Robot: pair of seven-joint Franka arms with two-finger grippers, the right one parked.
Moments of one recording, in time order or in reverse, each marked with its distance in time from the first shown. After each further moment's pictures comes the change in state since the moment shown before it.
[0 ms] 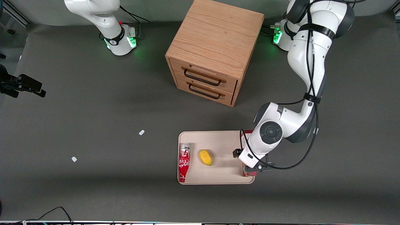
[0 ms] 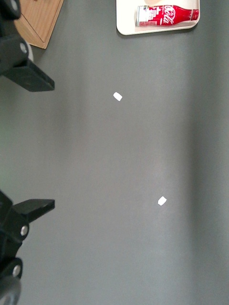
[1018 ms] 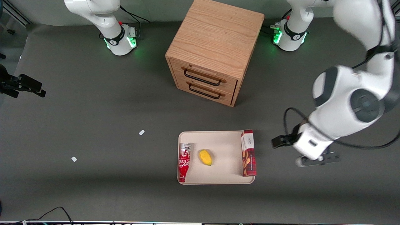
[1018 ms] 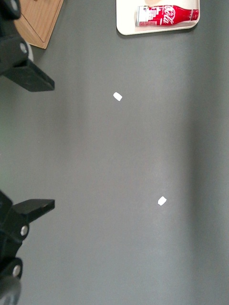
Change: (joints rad) arm 0.186 -0.410 0.017 -0.067 -0.168 -0.344 0.232
